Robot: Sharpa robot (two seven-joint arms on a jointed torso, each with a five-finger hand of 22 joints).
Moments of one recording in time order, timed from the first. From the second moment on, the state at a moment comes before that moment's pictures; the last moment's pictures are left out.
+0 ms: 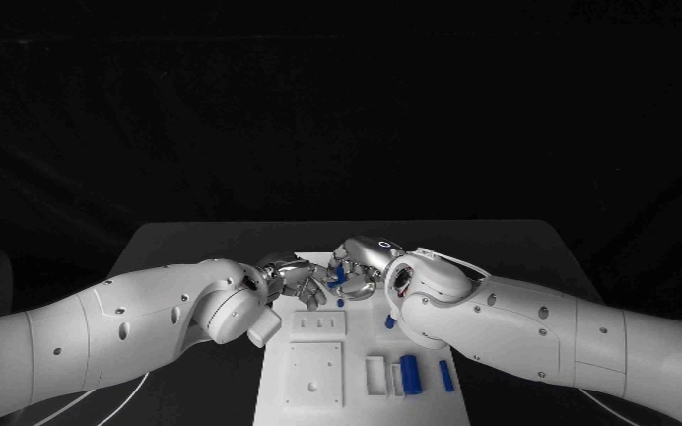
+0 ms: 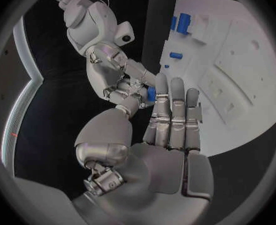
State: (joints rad) left arm 1.33 -0.66 -0.24 1.35 -0.29 -0.17 -0.10; left_hand 0.90 0.10 0.48 -0.28 0.26 1.00 0.14 0.37 0.54 1.37 -0.01 0.37 0.38 1.08 -0.01 0.80 0.68 0.02 0.69 -0.06 0.83 1.16; right arm 1.20 -0.51 -0.06 1.38 -1.49 -0.33 -0.28; right_hand 1.04 -0.14 0.77 -0.25 0.09 0.98 0.05 0.34 0.50 1.09 -0.02 1.18 1.11 1.31 -0.12 1.25 1.05 0.22 1.25 -0.06 0.89 1.31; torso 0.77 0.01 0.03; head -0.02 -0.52
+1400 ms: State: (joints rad) left arm 1.33 -0.62 -0.24 1.29 -0.63 -0.21 -0.28; left_hand 0.89 0.08 0.48 -0.29 0.32 1.04 0.12 0.36 0.69 1.39 -0.02 0.39 0.40 1.09 -0.03 0.82 0.67 0.02 0.70 -0.07 0.85 1.16; right arm 1.25 -0.69 -0.05 1.32 -1.15 -0.46 -0.10; right_hand 0.93 -0.25 0.55 -0.15 0.25 0.81 0.15 0.23 0.47 0.97 0.06 1.16 1.08 1.24 -0.05 1.20 1.04 0.22 1.17 -0.02 0.83 1.31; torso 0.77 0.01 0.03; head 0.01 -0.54
